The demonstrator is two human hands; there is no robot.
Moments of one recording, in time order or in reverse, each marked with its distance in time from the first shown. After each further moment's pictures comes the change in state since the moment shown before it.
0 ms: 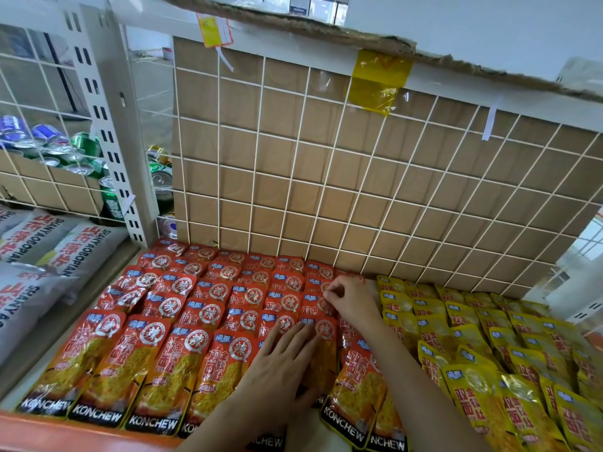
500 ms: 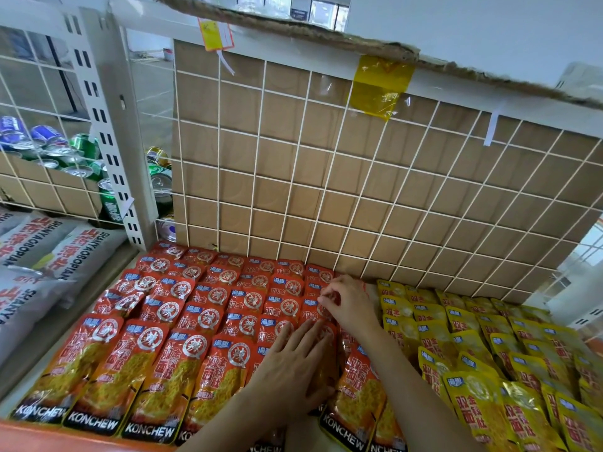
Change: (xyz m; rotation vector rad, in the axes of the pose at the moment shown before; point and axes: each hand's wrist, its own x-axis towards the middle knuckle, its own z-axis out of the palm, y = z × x) left_hand 0.017 0.011 -0.018 -0.057 -0.072 0.054; right_hand 0.000 0.003 0.005 -0.103 0.030 -0.133
